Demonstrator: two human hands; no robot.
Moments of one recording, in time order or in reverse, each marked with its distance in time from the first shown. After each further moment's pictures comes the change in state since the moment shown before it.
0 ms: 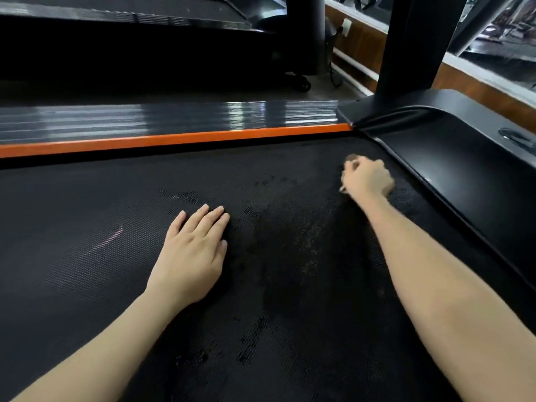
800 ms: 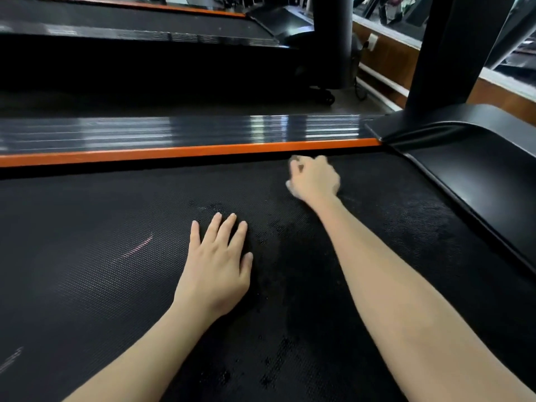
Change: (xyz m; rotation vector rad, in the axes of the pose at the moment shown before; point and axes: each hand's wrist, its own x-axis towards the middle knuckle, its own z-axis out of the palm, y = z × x) left_hand 0.000 0.004 -0.002 -0.001 -0.029 -0.112; right_hand -0.046 -0.124 0.016 0.129 -0.114 -0.370
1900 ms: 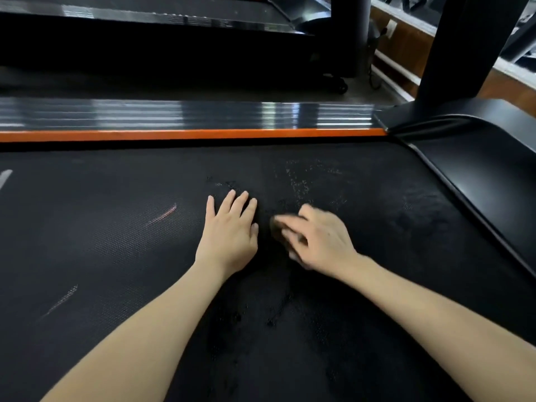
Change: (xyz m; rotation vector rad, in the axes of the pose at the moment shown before) left_hand -0.004 0.004 -0.010 0.002 -0.070 -0.039; right_hand -0.149 0.042 -0.013 0.099 0.046 -0.747
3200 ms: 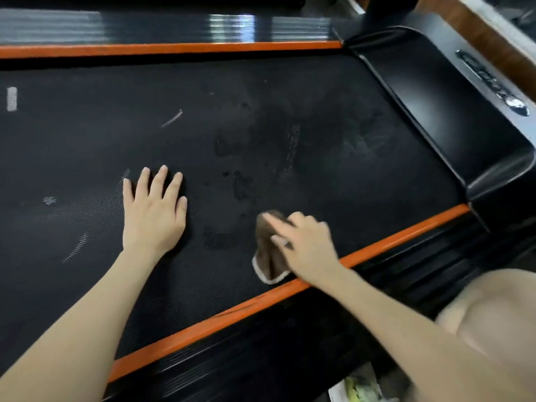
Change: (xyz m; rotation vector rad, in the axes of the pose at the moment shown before) left_hand -0.204 -0.096 -0.033 -0.003 0.018 -0.052; right_hand -0.181 -0.205 -0.061 -0.128 -0.205 0.354
